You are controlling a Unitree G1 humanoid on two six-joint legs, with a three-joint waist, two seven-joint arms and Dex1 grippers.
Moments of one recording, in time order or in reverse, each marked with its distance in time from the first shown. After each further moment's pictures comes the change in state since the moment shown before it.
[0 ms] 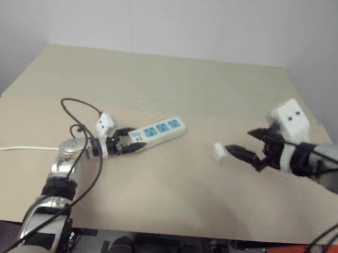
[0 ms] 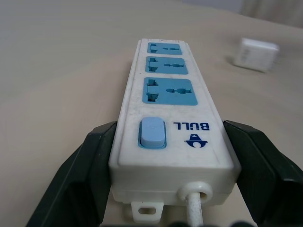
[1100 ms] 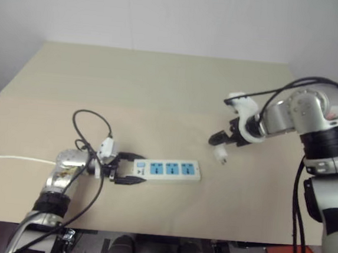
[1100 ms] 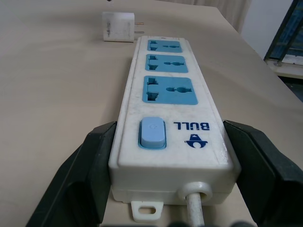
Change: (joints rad) left arm 0.122 0.044 -0.079 -0.097 -0.059 -0.111 -0.316; right arm -0.535 0.146 0.558 0.847 0.080 0.066 -0.253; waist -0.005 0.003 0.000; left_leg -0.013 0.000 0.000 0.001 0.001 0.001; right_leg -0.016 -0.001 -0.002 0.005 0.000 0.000
